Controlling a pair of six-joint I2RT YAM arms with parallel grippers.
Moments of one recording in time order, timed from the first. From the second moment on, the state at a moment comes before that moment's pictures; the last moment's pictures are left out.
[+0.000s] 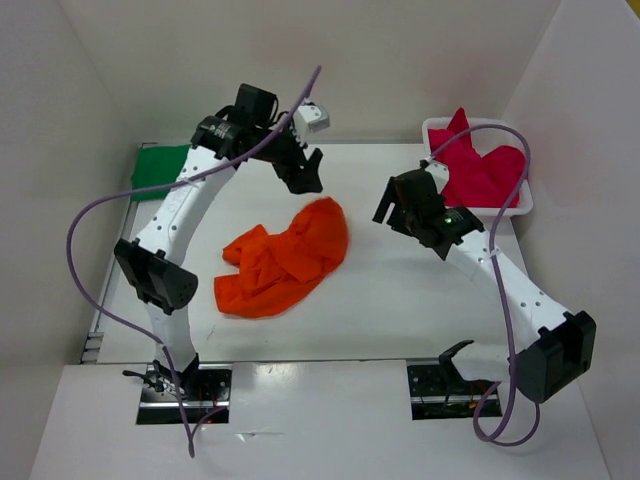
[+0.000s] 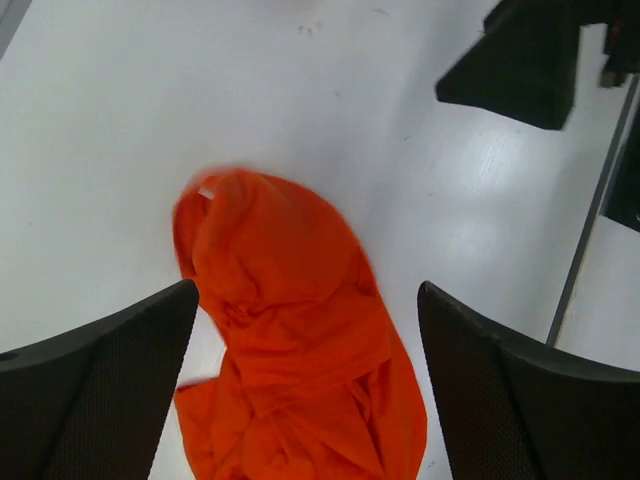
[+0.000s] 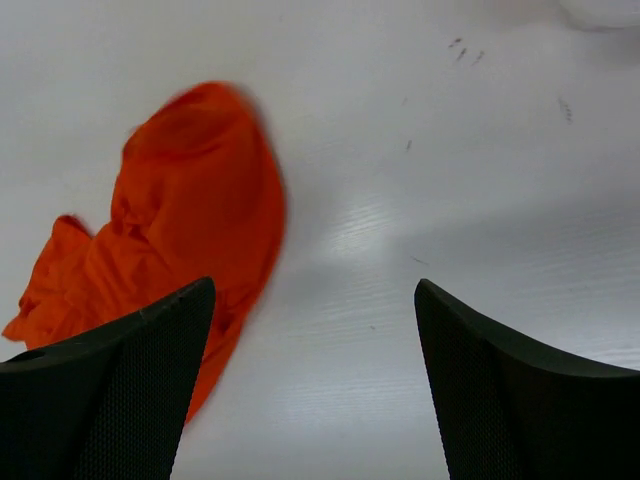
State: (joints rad) left arm -0.41 1.89 2.20 -1.03 0.61 0.39; right arm 0.49 1.26 1.17 -0.65 0.35 0.70
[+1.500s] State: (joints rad) left arm 0.00 1.69 1.03 -0.79 0.25 0.51; right arm 1.00 2.18 1.74 -0.72 0.45 0.41
